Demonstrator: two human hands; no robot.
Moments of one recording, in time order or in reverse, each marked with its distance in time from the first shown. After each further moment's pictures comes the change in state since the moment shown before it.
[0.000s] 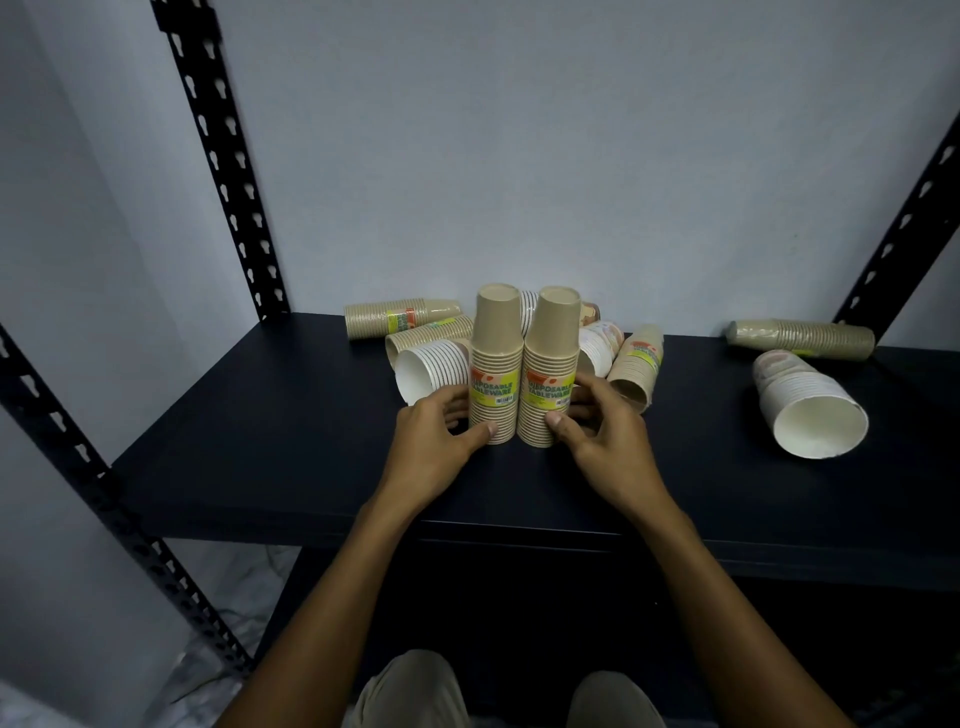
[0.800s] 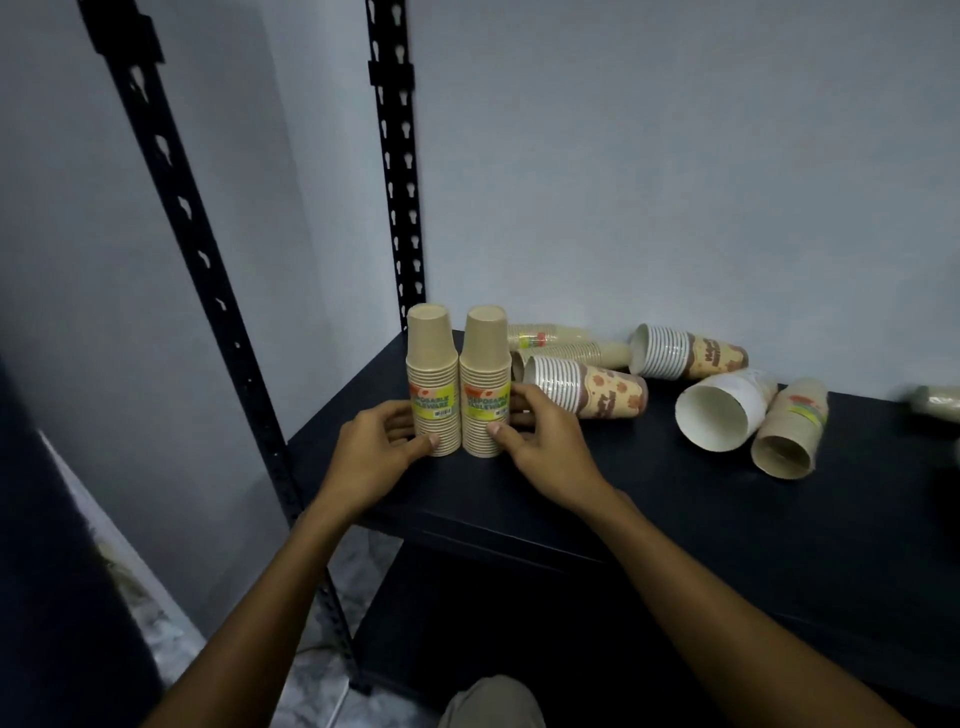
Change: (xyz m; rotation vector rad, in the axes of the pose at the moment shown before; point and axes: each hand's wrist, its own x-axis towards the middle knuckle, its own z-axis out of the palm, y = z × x) left_hand -0.027 -0.050 -0.160 0.121 0.217 -0.200; right_hand 0.040 -0.052 0.154 0.082 -0.358 -0.139
